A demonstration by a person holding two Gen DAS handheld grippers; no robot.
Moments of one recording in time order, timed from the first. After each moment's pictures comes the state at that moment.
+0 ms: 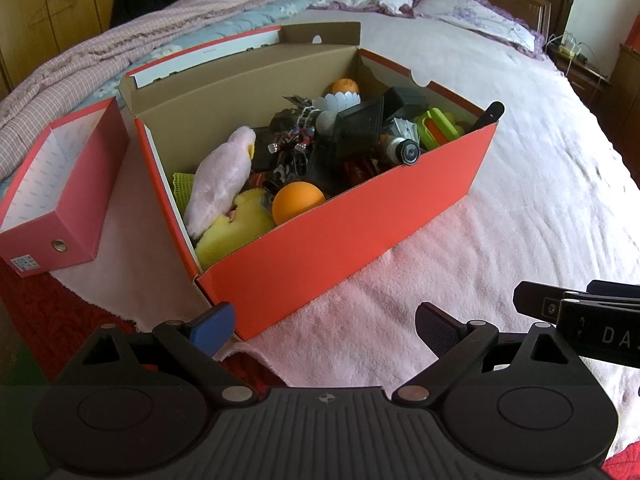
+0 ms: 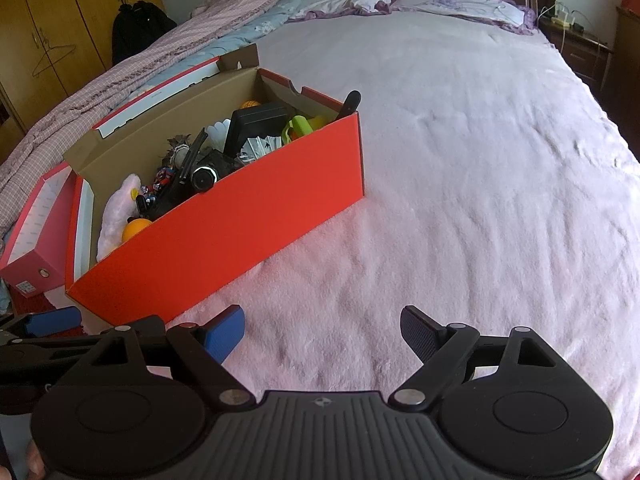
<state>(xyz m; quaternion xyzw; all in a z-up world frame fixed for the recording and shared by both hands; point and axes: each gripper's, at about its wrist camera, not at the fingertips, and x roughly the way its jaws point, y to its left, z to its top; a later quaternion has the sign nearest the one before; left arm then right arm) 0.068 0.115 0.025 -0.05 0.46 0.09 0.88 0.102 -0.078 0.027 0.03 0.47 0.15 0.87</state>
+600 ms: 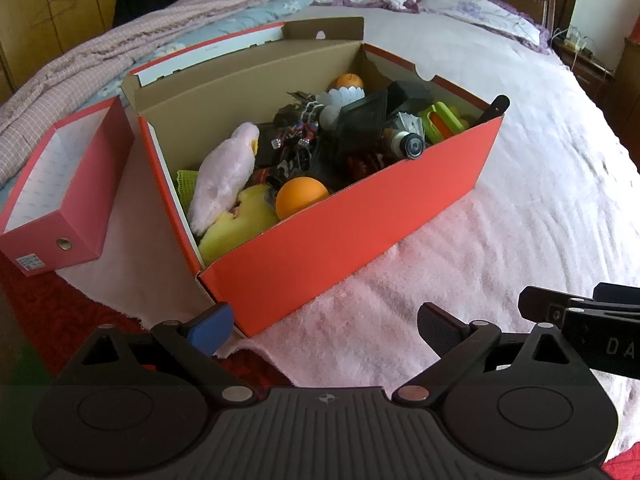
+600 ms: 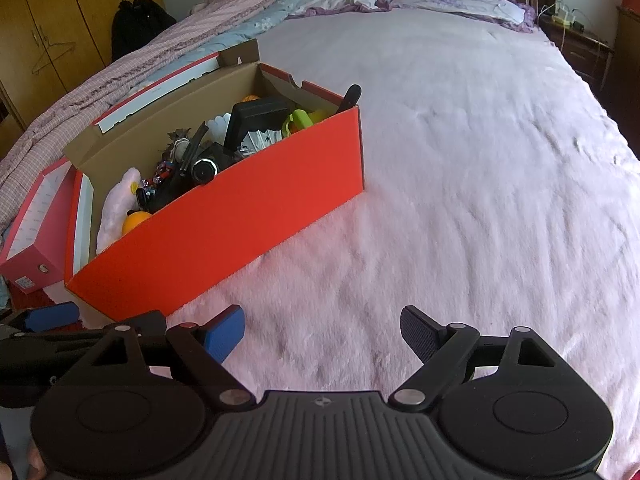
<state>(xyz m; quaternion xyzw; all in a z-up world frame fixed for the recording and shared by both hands) 0.071 0.112 0.021 -0.04 0.47 0.10 0.88 0.100 -0.078 0.025 0.03 0.47 0.15 0.87</state>
